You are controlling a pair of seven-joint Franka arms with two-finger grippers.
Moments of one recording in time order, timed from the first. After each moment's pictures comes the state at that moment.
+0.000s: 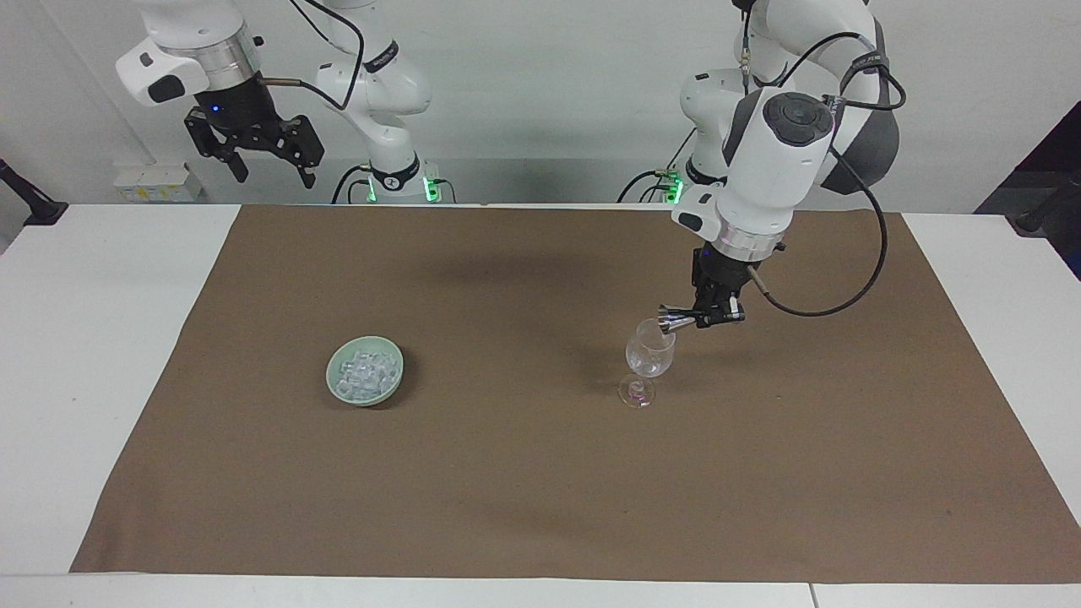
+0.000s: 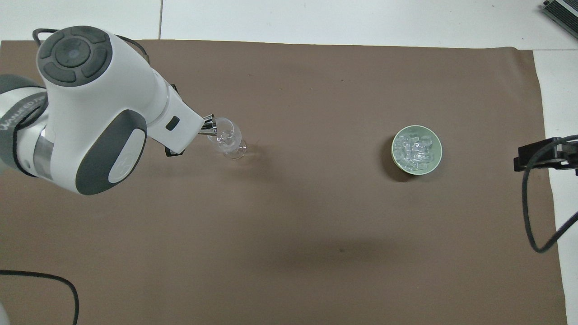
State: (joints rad) left arm 0.03 0.23 -0.48 -1.57 0.13 1.83 1.02; right arm -0.07 -0.04 0.09 -1.45 -0.03 1.37 0.11
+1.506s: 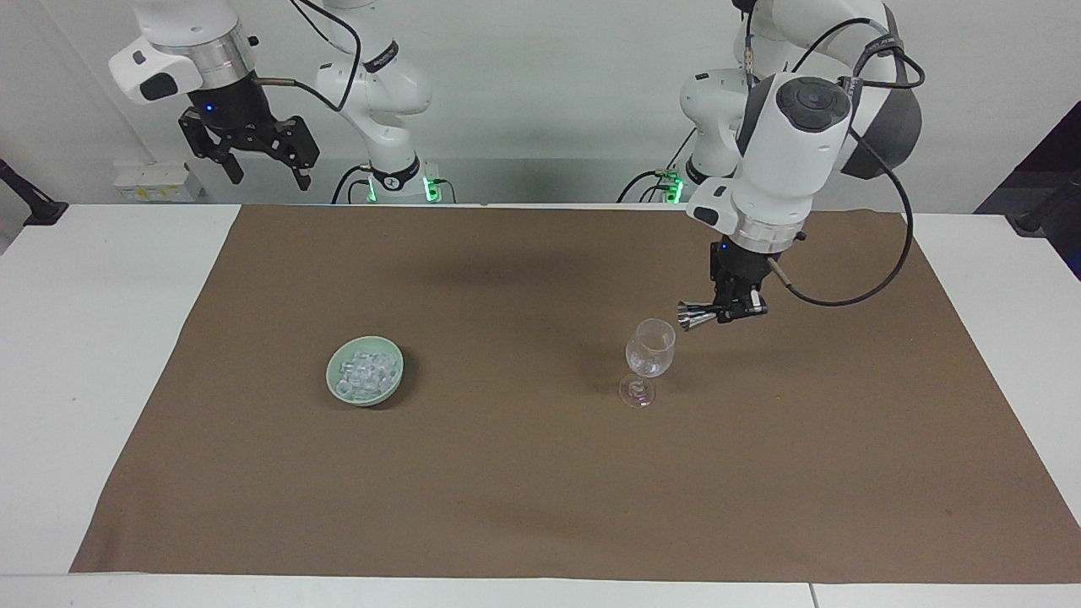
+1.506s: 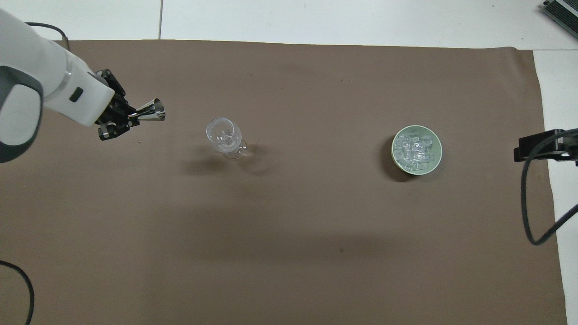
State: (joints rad) left arm 0.26 0.26 -0.45 -1.51 -0.05 1.77 1.25; right arm -0.07 -0.04 0.09 -1.46 -0.03 1.43 0.11
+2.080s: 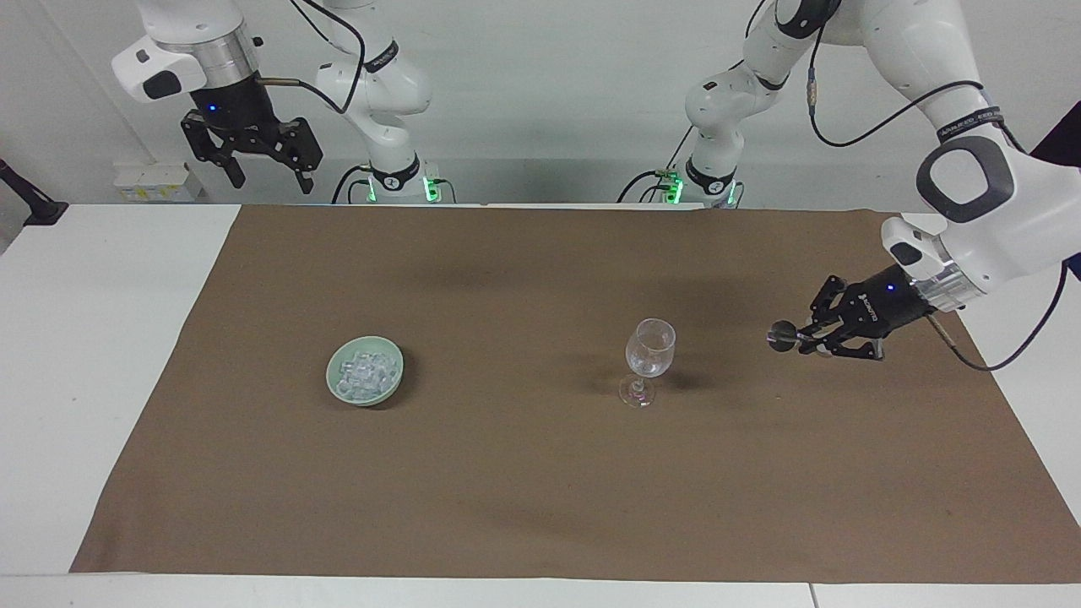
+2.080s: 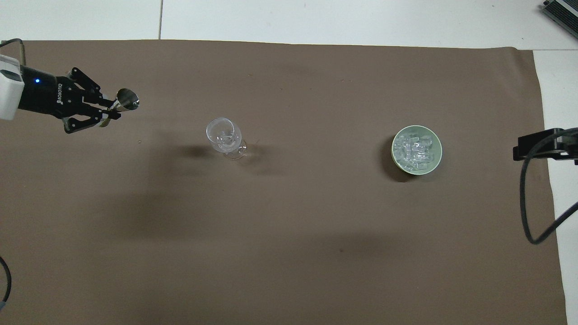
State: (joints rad) left arm 0.49 0.40 -0.45 -1.52 -0.55 1.77 1.67; right arm -0.07 -0.04 0.09 -1.46 -0.03 1.43 0.11
